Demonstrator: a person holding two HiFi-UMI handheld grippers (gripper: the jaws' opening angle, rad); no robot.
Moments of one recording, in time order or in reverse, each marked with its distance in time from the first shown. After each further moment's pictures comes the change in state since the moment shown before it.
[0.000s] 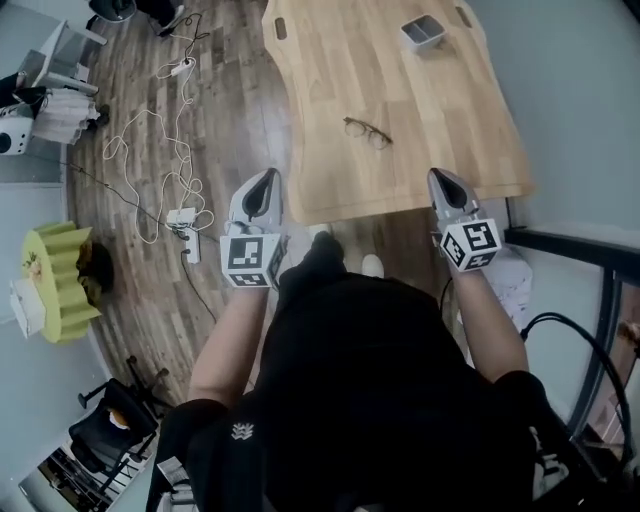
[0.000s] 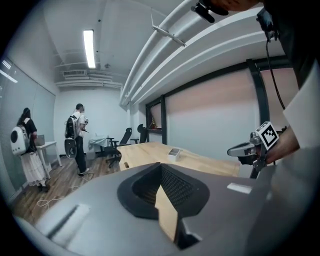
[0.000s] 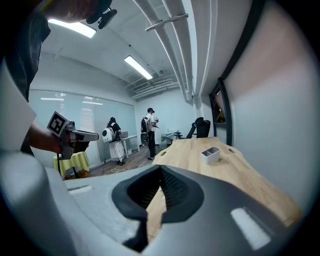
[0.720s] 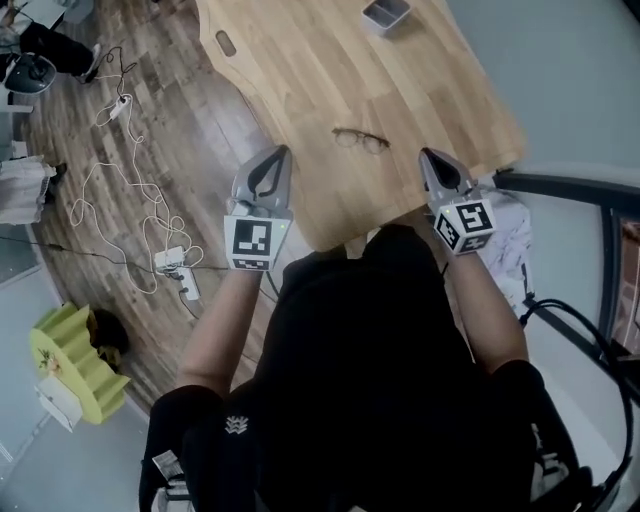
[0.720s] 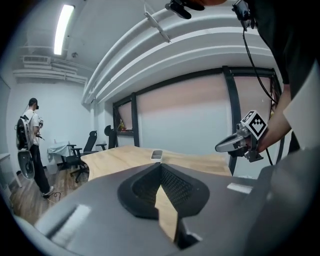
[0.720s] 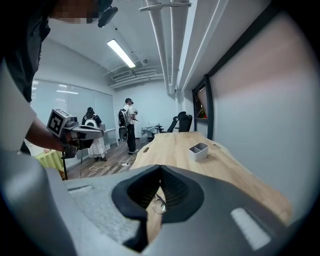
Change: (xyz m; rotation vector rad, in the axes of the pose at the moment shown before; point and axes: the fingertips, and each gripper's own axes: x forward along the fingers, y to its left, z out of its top) left arm 0.145 0.045 0.014 0.143 -0.046 -0.419; right arm 0.088 -0.003 0.019 0.047 0.088 -0.271
